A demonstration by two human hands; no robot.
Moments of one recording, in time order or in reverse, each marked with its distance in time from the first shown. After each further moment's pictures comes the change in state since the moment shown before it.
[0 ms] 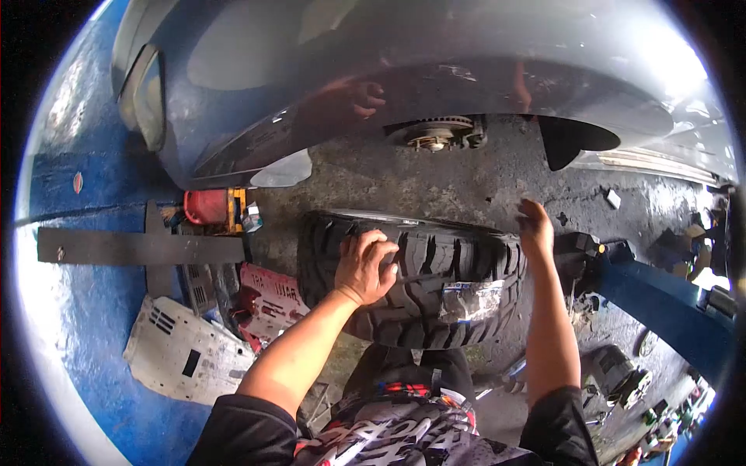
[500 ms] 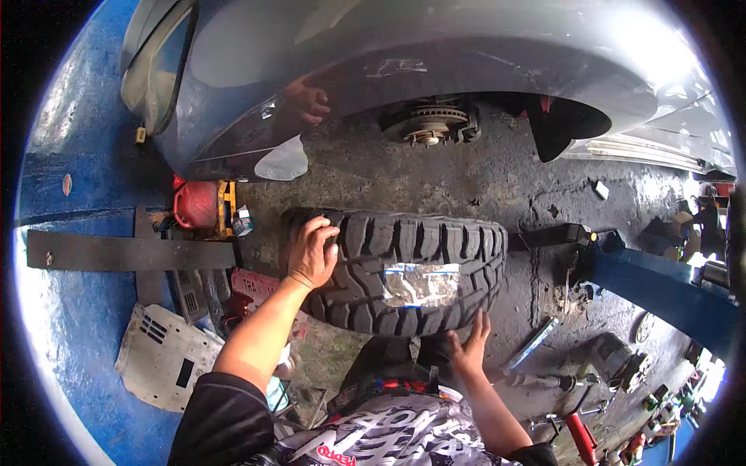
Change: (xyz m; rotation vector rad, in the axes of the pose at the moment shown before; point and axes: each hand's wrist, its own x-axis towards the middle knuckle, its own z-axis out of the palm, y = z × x) left_hand -0.058 -0.106 -0.041 -0.021 0.086 0.050; right_hand -0.329 -0.061 0.075 -0.300 -0.078 0.267
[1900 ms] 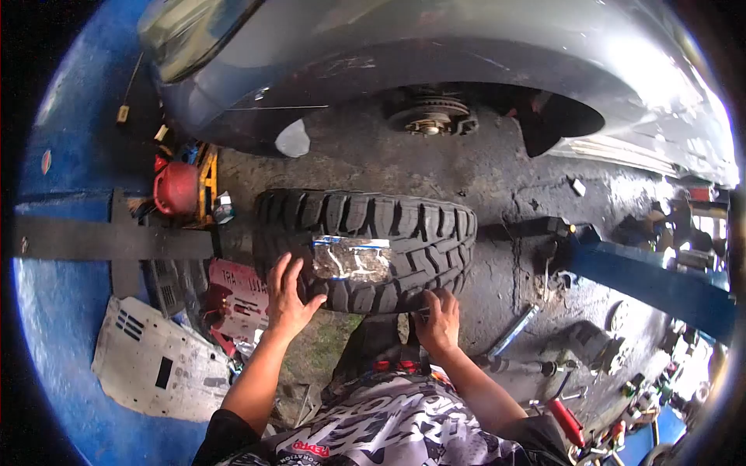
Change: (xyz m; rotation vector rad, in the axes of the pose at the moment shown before) left_hand -0.144 0.023 -0.079 0.002 -0.066 -0.374; right_hand -0.021 -0.103 0.062 -0.375 -0.055 -0.299
